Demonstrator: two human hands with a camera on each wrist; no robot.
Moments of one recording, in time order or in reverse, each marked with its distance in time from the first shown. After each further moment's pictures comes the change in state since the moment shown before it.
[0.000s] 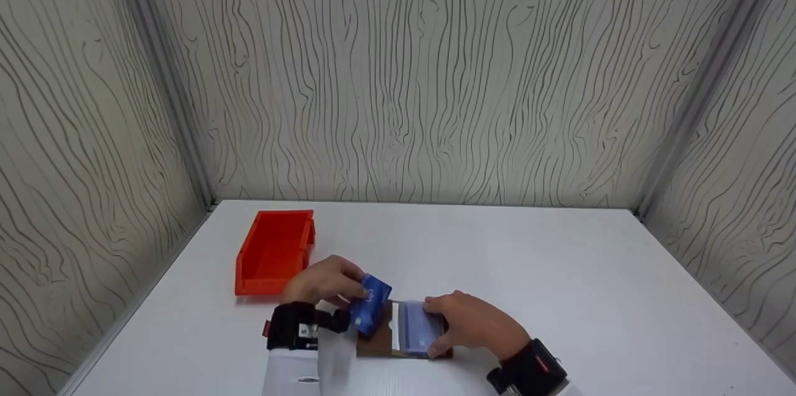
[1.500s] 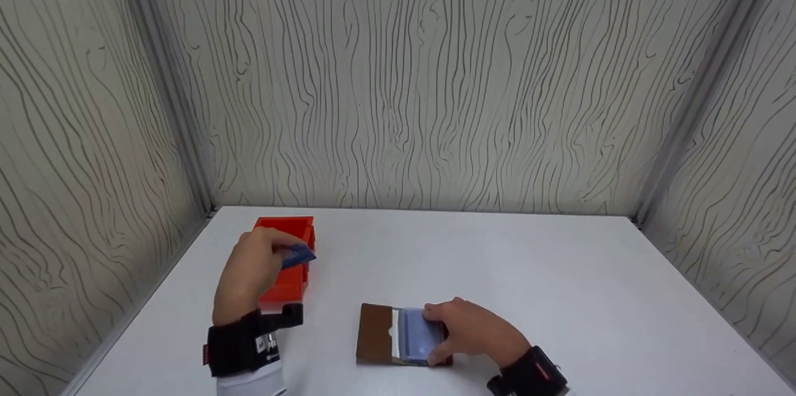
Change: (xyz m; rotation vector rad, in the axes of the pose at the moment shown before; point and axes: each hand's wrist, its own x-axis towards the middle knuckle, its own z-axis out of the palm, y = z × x) left_hand -0.090 0.029 -0.063 0.241 0.552 0.032; right_hand -0.002 0.004 0.000 0.019 0.008 -0.006
